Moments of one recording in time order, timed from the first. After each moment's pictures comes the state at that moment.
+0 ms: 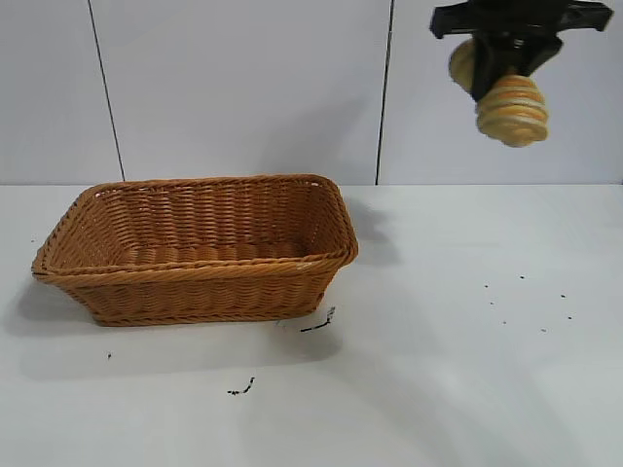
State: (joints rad) left arm -0.02 -0.01 -0.50 -0.04 1.07 0.08; right arm 0.43 2.23 -2.28 -0.03 1.22 -0.13
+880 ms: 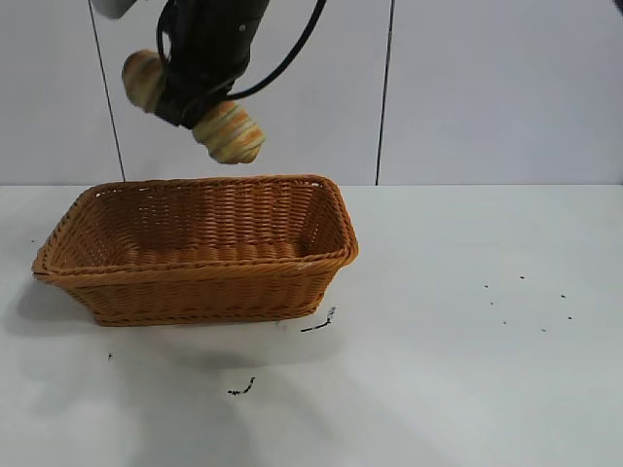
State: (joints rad) left arm -0.02 -0.01 -0.50 -0.04 1.07 0.08; right arm 0.66 2.55 -2.36 0.02 0.92 -0.97
